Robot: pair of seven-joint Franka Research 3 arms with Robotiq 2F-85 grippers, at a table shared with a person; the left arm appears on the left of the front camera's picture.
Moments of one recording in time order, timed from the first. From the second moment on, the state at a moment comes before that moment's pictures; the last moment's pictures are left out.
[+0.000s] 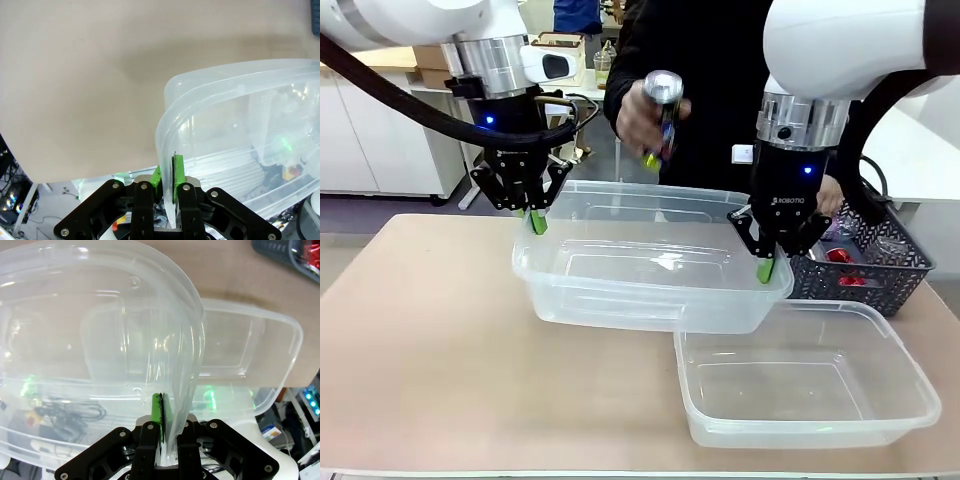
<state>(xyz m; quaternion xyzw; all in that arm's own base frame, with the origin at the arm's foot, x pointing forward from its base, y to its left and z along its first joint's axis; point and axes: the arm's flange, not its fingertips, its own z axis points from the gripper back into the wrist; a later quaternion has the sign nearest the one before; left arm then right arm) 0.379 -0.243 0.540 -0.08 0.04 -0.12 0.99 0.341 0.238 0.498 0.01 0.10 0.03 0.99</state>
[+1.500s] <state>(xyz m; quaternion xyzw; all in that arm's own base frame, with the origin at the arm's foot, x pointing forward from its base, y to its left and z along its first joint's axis) 0.379 -0.243 0.540 -0.08 0.04 -0.12 0.99 0.341 0.238 0.498 0.01 0.10 0.03 0.99</state>
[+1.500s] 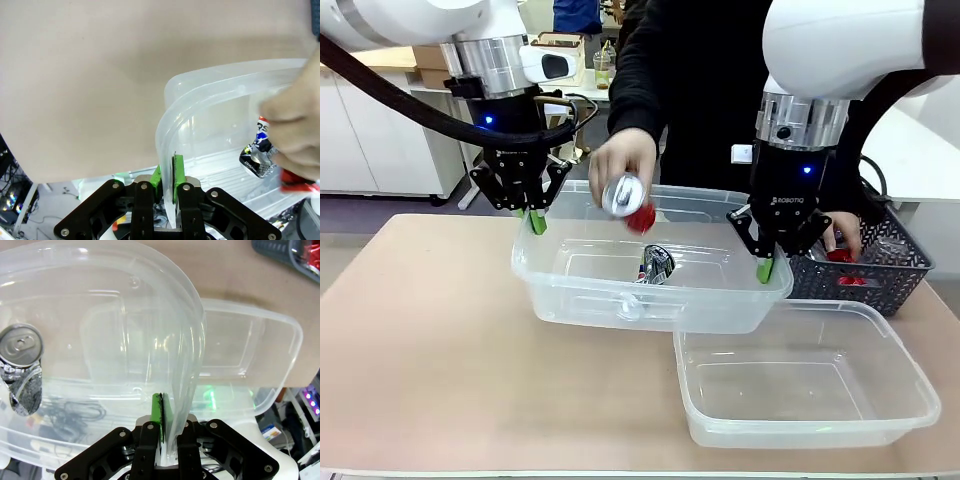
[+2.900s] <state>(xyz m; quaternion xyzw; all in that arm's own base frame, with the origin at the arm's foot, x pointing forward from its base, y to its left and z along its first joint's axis) 0.379 -0.243 0.540 -0.08 0.04 -0.12 0.99 0.341 0.238 0.498 0.01 0.10 0.03 0.99</state>
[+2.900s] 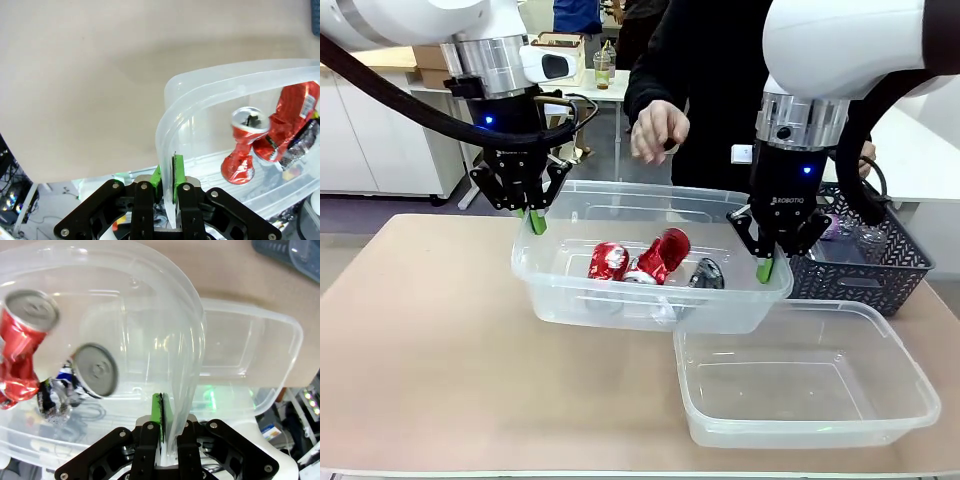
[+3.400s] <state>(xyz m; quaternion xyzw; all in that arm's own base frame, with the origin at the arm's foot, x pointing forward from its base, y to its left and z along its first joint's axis) 0.379 -0.243 0.540 -0.08 0.04 -0.12 0.99 0.341 0.238 0.498 0.01 0.10 0.03 0.99</state>
